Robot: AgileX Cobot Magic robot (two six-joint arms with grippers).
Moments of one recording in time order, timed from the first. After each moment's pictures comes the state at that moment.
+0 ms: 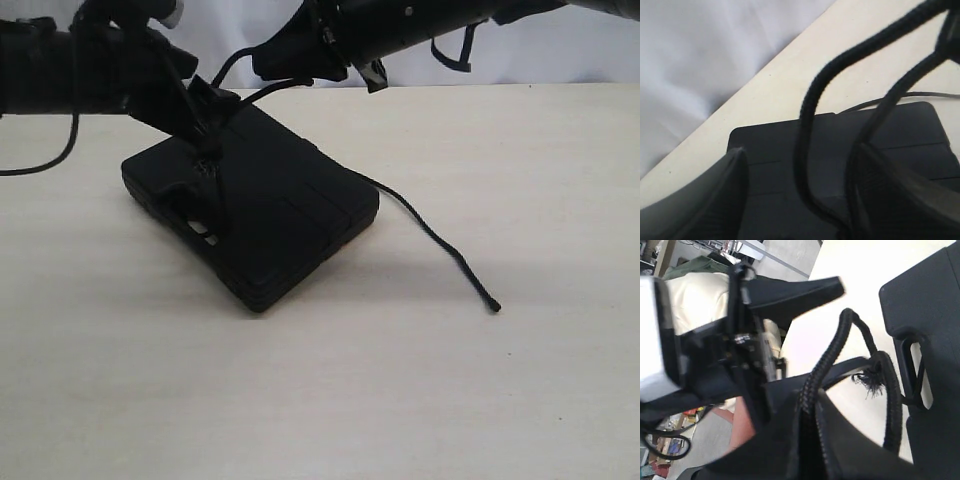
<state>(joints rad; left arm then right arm) -0.17 1.64 -1.00 -1.67 0.26 2.08 0.28 1.96 -1.66 1.16 1.10 -0.48</state>
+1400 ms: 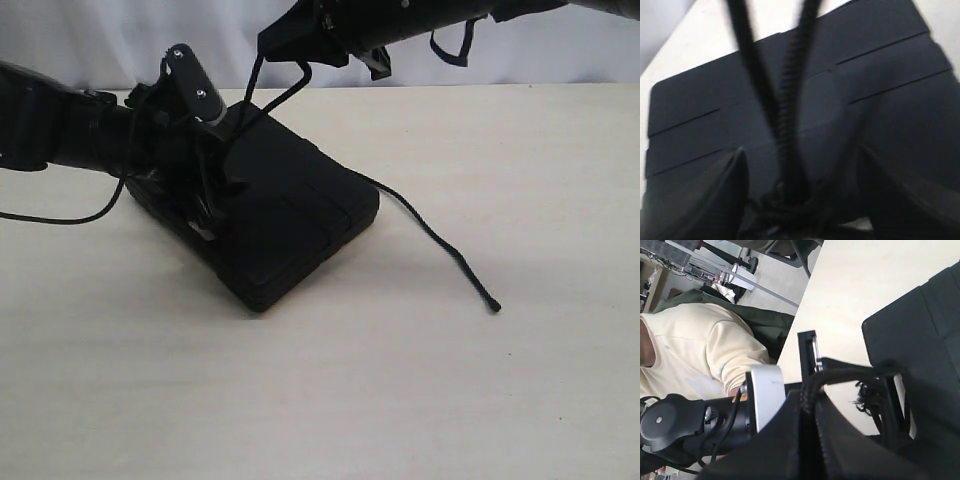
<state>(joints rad) -0.19 1.80 -0.99 -1.41 0.31 2.08 0.28 1.96 -1.66 1.18 0.99 -0.48</state>
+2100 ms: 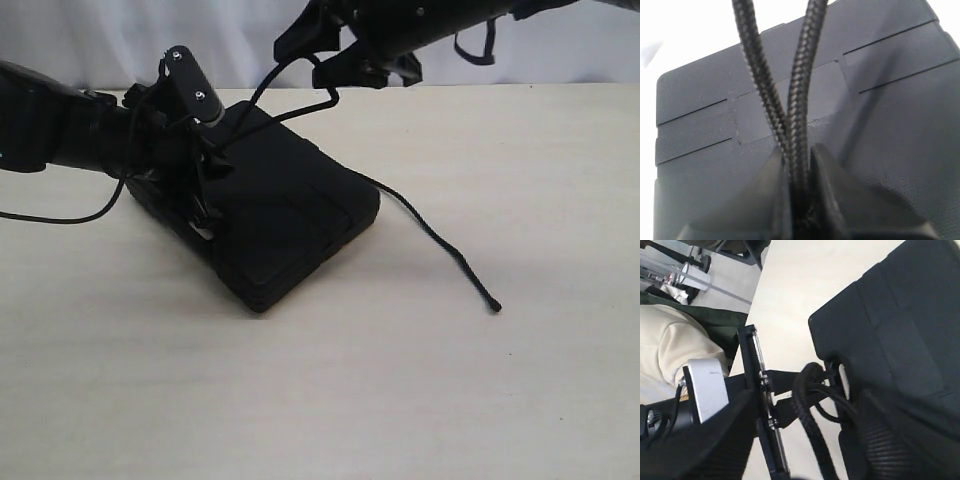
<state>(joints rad) -0.19 1.80 -0.99 -1.38 0.26 2.04 0.25 1.94 -1.66 0.99 0.96 -0.35</state>
